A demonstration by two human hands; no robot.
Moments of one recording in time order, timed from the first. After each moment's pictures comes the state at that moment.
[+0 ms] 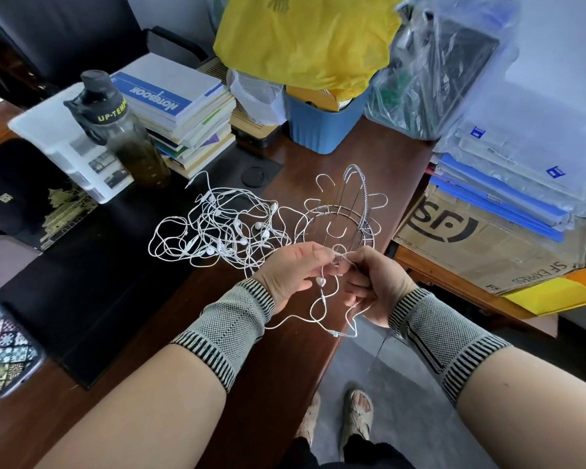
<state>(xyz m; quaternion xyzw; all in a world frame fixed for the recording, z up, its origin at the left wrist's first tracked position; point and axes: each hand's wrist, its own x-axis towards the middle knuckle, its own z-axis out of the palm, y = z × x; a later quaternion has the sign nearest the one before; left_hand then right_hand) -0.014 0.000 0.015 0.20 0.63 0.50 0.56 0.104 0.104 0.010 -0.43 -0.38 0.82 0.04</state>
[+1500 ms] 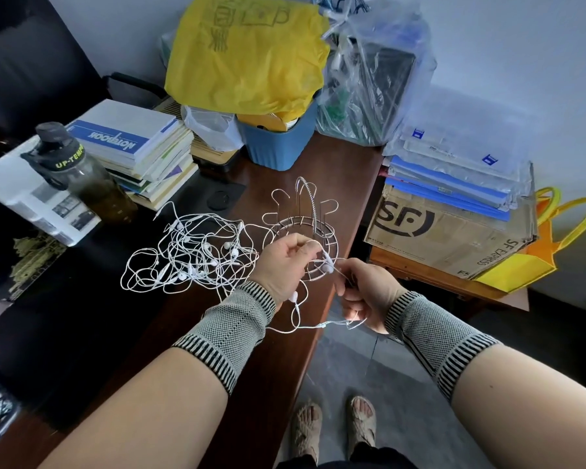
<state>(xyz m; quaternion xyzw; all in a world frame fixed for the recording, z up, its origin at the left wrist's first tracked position) 0.021 0.036 0.025 0.27 0.67 0.55 0.41 0.155 0.115 0.015 -0.47 -0.47 0.75 0.04</state>
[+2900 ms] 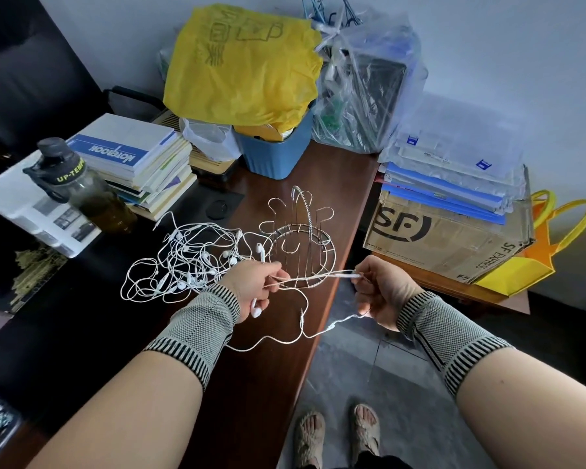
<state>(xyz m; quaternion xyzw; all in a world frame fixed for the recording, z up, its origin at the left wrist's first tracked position) -0.014 0.016 0.030 0.11 0.72 0.42 0.54 0.170 0.138 0.012 -0.49 -0.36 0.79 0.10</state>
